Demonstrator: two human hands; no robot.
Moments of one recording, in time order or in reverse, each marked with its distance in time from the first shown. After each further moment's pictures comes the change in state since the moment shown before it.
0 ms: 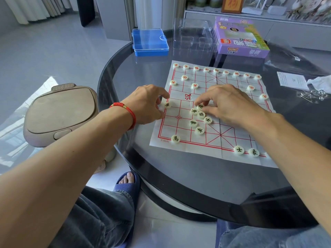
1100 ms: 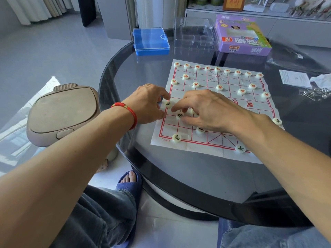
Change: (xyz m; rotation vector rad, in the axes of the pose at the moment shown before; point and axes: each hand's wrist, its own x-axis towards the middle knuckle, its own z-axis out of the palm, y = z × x) left_hand 0.003 -0.003 0.002 0.000 0.030 0.006; right_hand -0.001 -0.043 0.002 0.003 -0.109 -0.275
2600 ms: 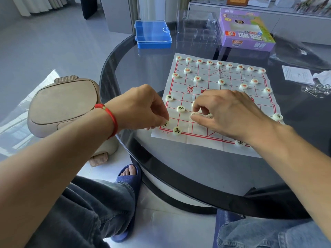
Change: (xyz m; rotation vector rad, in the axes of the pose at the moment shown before) left_hand -0.045 0.001 -0.008 -0.191 -0.165 -0.049; right_hand -0.041 -0.002 0.001 -0.146 0.168 0.051
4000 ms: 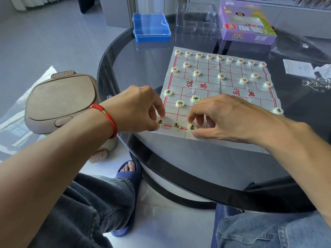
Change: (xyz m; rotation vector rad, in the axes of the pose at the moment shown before) left_hand -0.007 -0.006 0.006 0.234 0.002 0.099; right_hand -0.012 -0.007 -0.009 0.159 -0.267 -0.061
